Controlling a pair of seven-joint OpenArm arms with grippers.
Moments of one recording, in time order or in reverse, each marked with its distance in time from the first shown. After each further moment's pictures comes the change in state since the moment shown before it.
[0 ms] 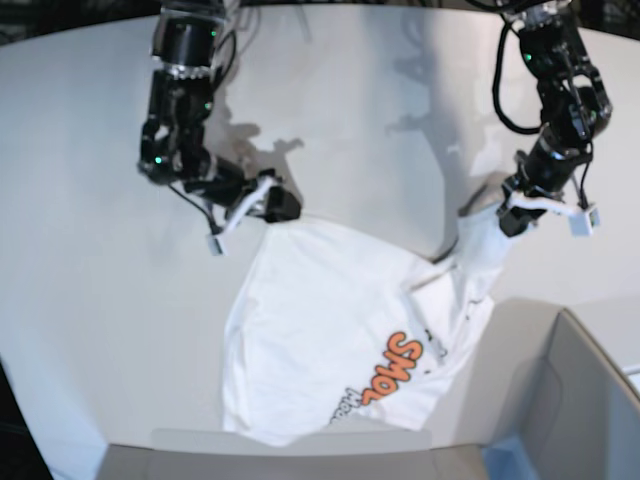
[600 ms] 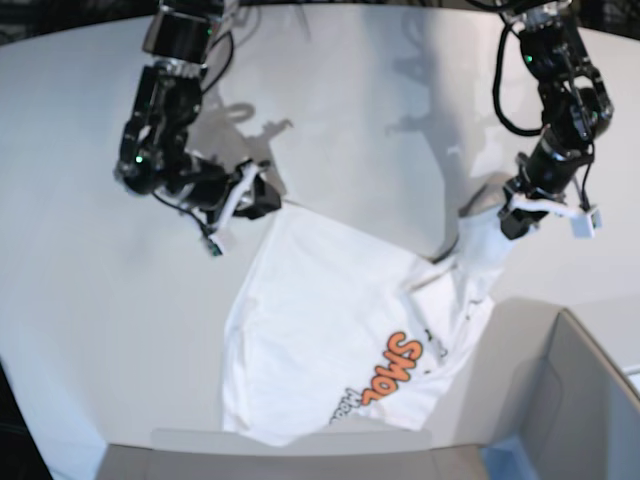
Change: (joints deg) left arm -0.3 0.0 -0.2 0.0 0.0 -0.2 0.0; right arm -0.9 -0.8 6.4 11.1 -4.1 9.5 -12.8
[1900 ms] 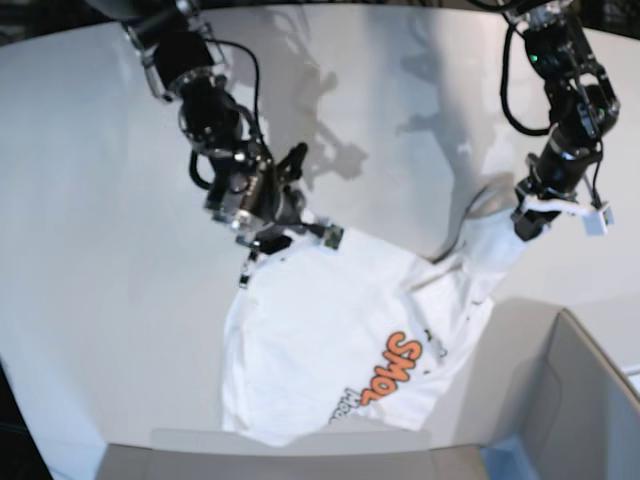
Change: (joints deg) left arm -0.2 0.2 -2.7 0.1 0.0 0.2 -0.9; right arm 8.3 8.8 -41.4 15.0 -31.9 0.0 -8.5
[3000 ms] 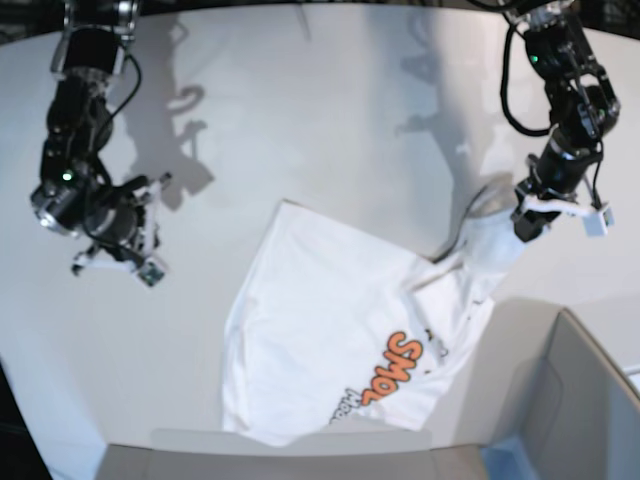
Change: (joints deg) left arm 0.0 -0.2 0.0 0.0 0.0 -0.3 -0.1; right arm -4.3 14.4 27.5 6.1 24.2 0.0 -2.1
